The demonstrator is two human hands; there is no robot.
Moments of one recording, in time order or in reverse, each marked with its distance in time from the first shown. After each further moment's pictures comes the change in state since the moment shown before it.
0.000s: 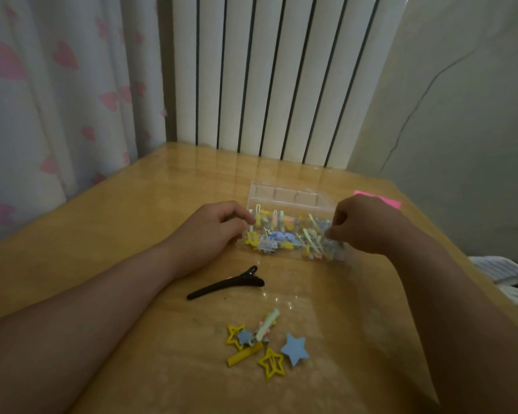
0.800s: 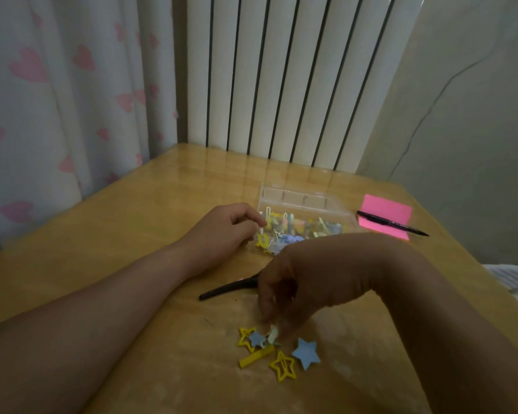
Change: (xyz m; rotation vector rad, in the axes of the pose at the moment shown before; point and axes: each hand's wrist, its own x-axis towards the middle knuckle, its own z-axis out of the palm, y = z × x) left_hand 0.002 -0.003 0.000 -0.015 -0.003 0.024; right_hand -0.056 -0.086 -0.015 0.056 -0.804 -0.649
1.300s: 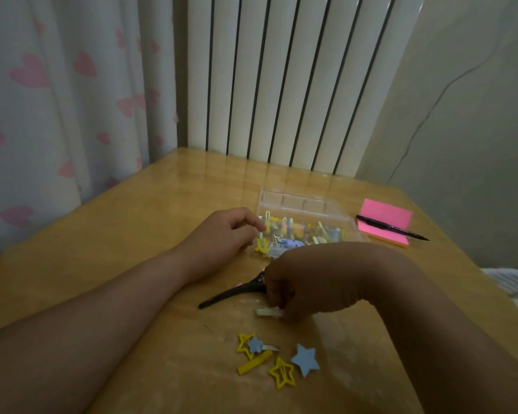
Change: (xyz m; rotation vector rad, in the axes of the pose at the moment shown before) left_hand -0.001 -0.001 0.000 -0.012 -0.001 -0.012; right_hand 0.009 0.001 0.006 -0.213 0.074 0.152
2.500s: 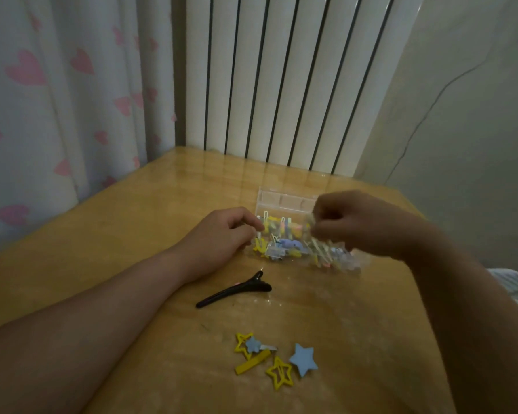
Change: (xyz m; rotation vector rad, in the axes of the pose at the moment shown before) left_hand 0.000 0.002 0.000 0.009 0.002 -0.015; right_hand -0.025 0.065 -0.017 0.391 0.579 0.124
